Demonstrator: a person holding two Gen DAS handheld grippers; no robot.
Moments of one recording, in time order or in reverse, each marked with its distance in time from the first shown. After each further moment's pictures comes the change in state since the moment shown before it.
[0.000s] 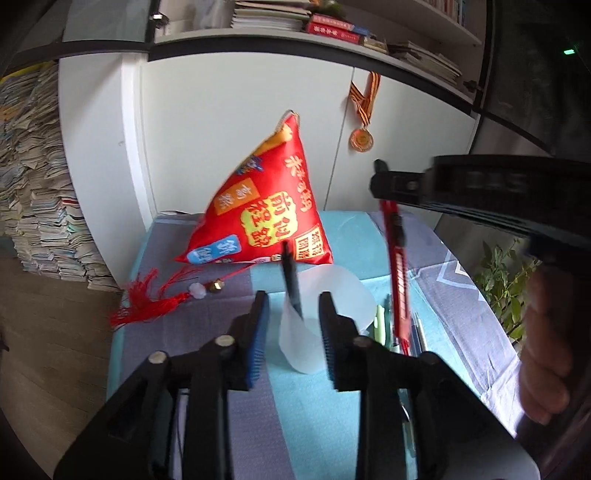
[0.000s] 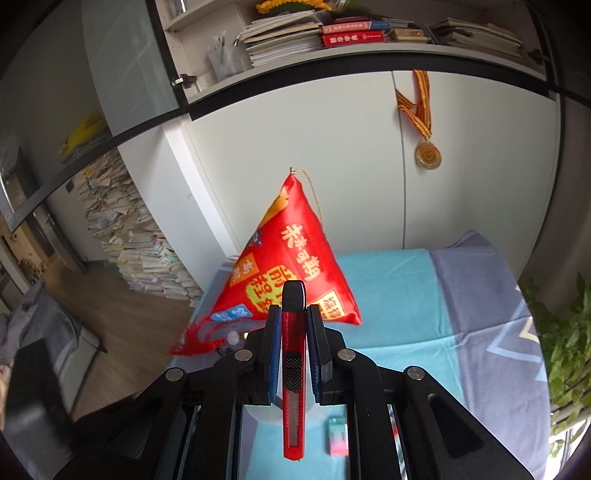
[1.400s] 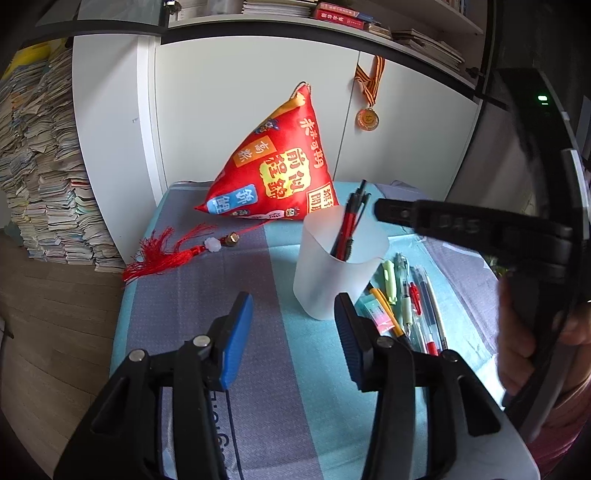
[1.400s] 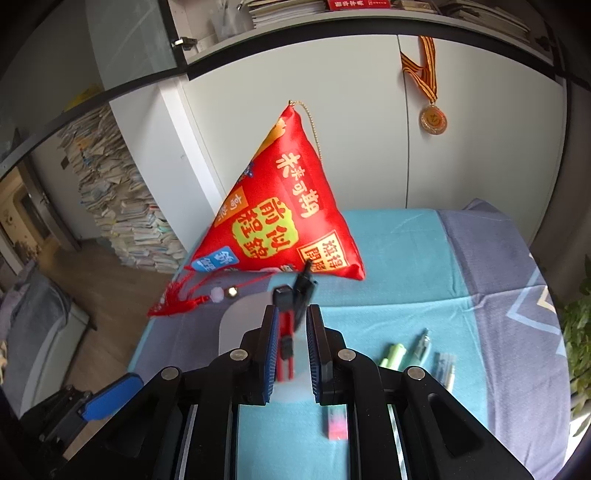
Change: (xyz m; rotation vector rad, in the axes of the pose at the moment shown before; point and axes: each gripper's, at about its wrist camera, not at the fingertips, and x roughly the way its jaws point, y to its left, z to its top) left arm -0.007 0.005 -0.045 0.012 0.059 0.009; right arm 0.025 -0.007 -0.052 -0.030 0.076 -0.020
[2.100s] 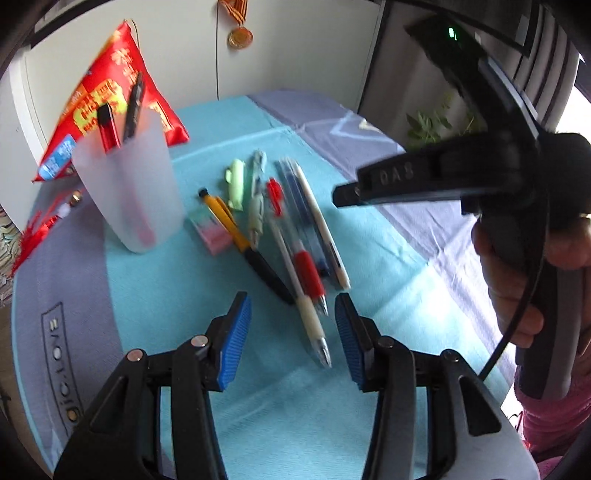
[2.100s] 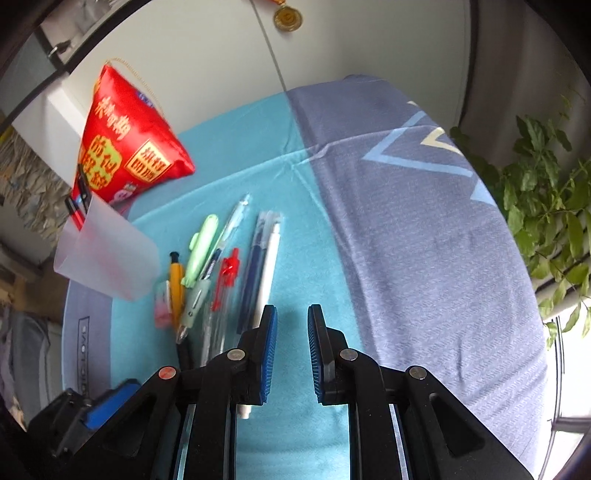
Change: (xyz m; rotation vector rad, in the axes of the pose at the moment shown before) left arm 0.052 -0.116 -0.058 0.250 0.266 -0.225; right arm -0.004 -0.129 -0.081 0.265 0.273 -0.154
